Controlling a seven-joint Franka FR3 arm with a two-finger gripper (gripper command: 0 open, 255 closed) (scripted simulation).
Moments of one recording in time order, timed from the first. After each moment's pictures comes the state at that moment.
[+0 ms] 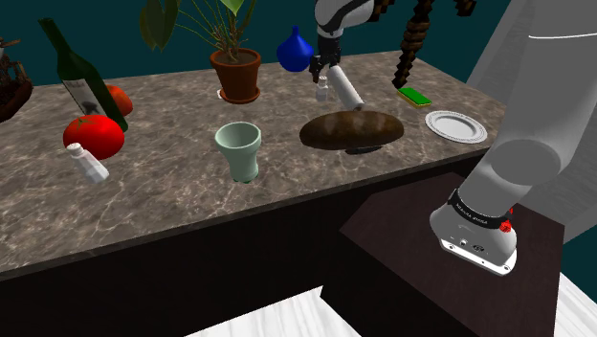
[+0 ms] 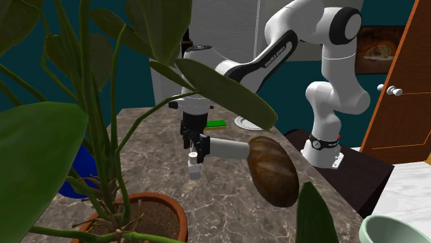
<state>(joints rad) -0.08 0.32 -0.13 -1.82 0.00 2.22 -0.18</state>
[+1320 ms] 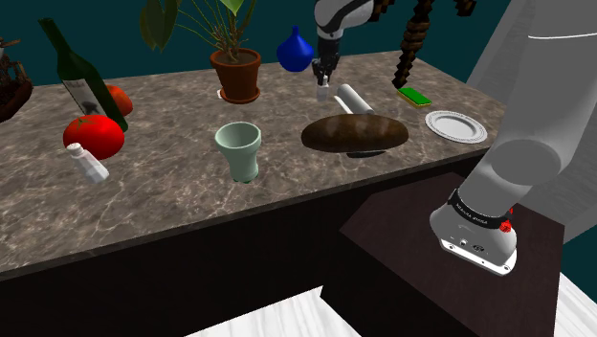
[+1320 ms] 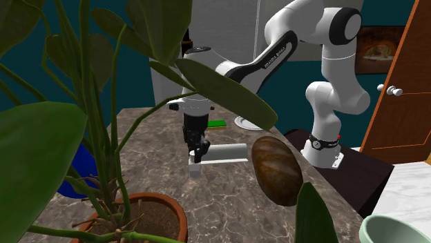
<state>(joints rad) -0.08 0.32 -0.13 -1.82 0.00 2.21 -0.17</state>
